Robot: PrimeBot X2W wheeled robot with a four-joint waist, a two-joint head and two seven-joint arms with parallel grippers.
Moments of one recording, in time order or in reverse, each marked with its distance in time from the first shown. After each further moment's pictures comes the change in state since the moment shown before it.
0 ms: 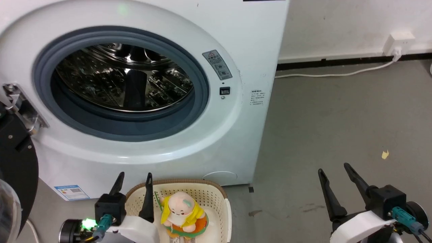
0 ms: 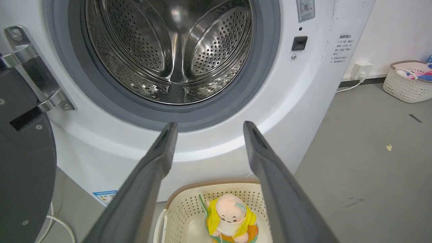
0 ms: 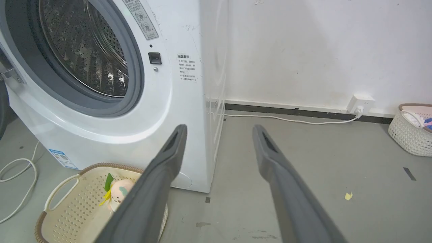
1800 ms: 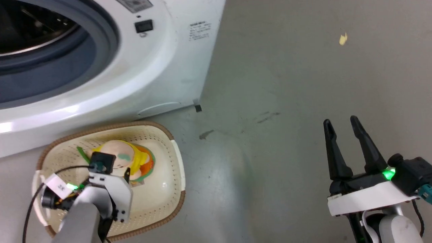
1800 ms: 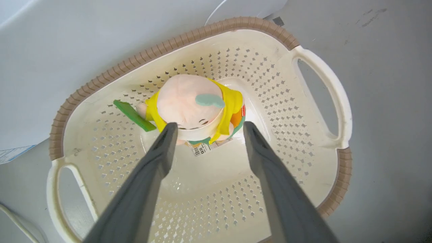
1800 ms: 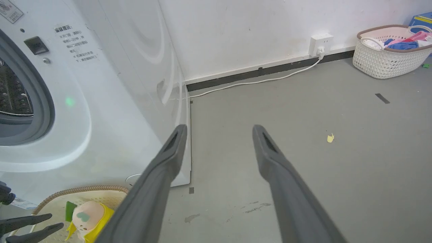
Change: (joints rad) left arm -0.409 0.217 -0.116 0.620 -0.079 -0.071 0.166; right arm -0.142 0.000 0.061 -0.069 0.232 0.000 -0.113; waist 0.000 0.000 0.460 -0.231
